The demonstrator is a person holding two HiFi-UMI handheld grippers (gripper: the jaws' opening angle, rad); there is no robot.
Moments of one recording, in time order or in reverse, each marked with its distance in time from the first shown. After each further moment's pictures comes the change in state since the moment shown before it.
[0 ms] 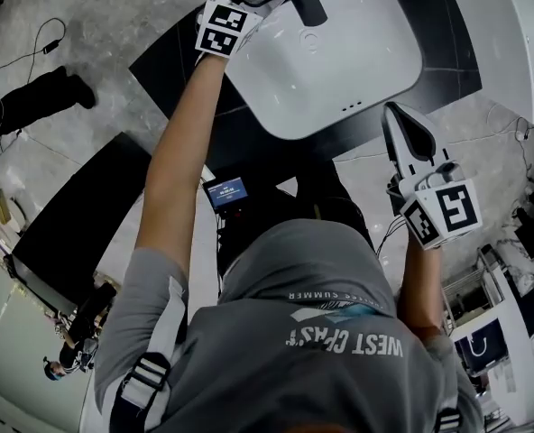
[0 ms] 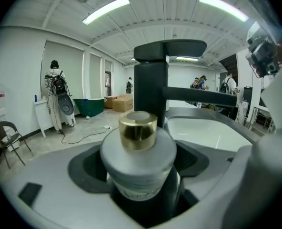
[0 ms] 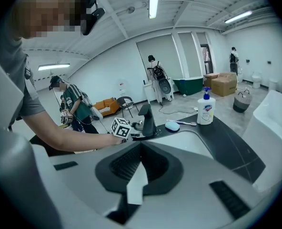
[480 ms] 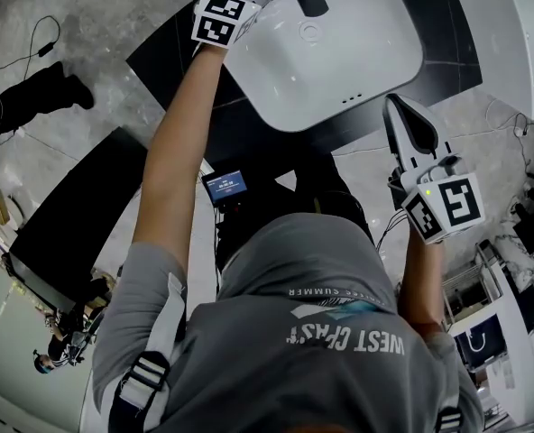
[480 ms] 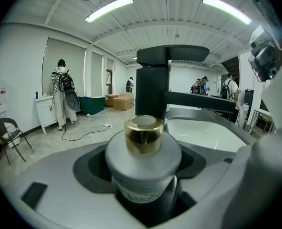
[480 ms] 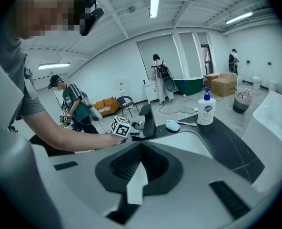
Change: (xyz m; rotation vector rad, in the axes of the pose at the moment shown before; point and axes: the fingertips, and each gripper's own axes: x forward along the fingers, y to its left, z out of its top) left arm -0.006 0.003 0.007 -0.033 0.002 0.001; right arm 0.000 0.004 0.001 -0.006 -0.001 -0.004
